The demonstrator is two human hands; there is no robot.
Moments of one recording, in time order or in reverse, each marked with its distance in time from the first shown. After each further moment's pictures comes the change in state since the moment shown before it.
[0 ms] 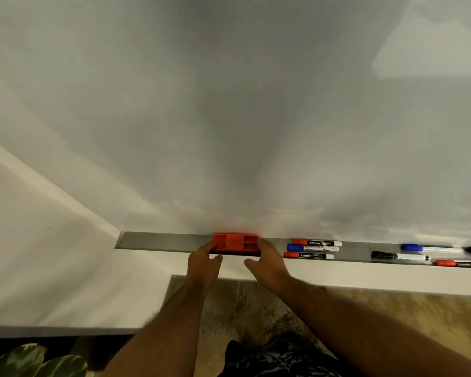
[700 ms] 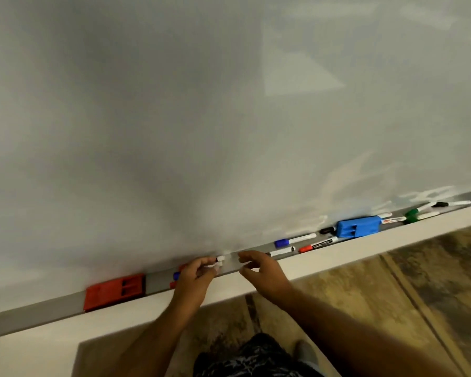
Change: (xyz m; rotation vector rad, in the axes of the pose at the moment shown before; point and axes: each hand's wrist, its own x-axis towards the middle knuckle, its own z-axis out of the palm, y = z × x) left_hand -0.074 0.174 0.180 -0.318 -0.392 0.099; right_hand -0.073 0.122 -0.242 0.076 0.254 0.051
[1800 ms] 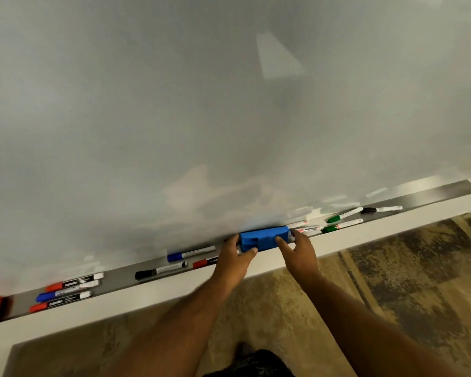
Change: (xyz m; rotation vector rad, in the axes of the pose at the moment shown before) left_hand 0.049 0.105 0.416 0.112 -0.129 -0.084; right_hand 0.057 0.222 -0.342 -0.056 0.398 0.247
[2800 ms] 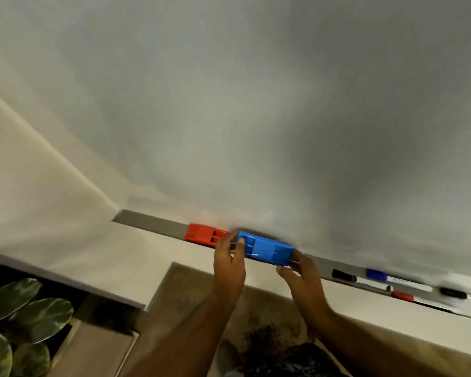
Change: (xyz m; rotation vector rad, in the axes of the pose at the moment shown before) left_hand -0.147 -0.170 -0.410 -0.364 0.825 0.080; right_hand -0.283 -0.246 0.298 0.217 -0.674 -0.145
